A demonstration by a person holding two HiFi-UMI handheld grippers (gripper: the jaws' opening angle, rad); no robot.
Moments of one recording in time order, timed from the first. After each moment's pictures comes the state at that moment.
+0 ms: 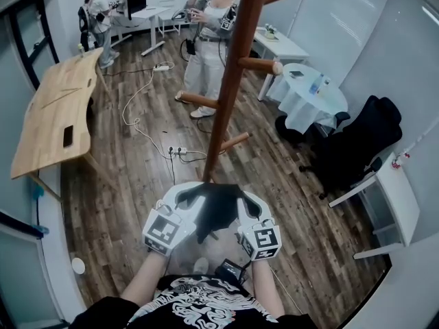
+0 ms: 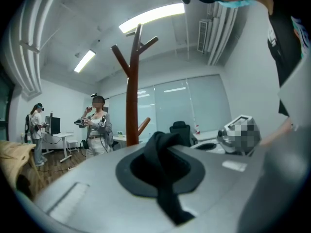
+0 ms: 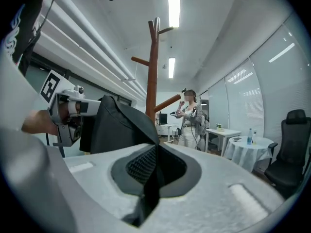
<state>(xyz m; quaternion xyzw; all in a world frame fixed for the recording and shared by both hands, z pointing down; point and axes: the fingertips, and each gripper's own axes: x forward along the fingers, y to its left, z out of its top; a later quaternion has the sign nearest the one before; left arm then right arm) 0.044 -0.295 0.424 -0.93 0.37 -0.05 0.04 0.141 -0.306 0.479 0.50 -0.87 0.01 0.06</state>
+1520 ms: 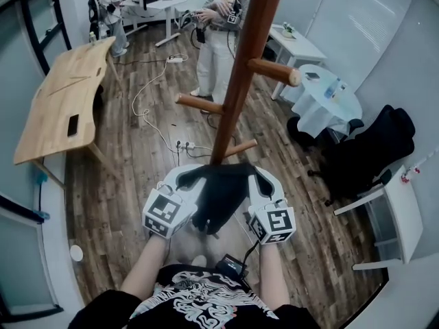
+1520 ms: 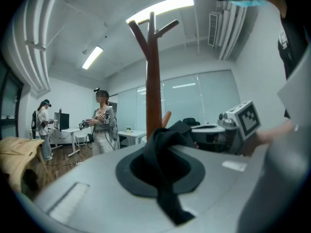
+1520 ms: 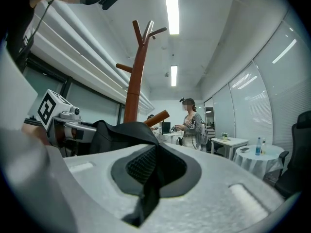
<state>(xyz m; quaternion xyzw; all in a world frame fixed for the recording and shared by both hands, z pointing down) 0.041 -0.372 0.434 -0.91 0.41 -0.06 0.01 0.153 -0.393 0.427 0.48 -0.88 -0.02 0.01</state>
